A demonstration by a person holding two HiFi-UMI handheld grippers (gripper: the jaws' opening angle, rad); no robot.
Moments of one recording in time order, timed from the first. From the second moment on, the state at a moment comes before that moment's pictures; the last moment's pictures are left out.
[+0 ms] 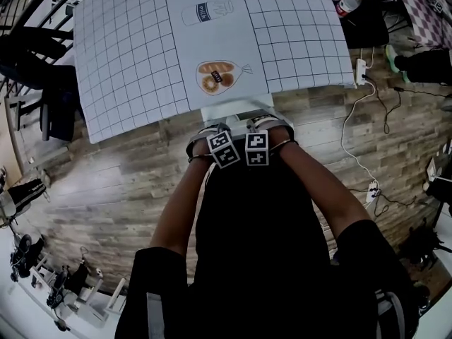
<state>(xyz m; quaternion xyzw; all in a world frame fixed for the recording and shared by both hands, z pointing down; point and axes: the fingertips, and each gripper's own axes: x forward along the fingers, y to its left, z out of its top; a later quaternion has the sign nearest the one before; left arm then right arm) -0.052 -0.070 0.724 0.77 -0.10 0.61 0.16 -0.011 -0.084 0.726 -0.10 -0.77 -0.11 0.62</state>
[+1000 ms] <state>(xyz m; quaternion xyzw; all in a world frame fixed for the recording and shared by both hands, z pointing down) -0.082 -0.133 0.722 0.78 -0.09 0.60 0.13 -0.042 -0.147 0.726 -0.09 -0.77 -0.10 0.63</state>
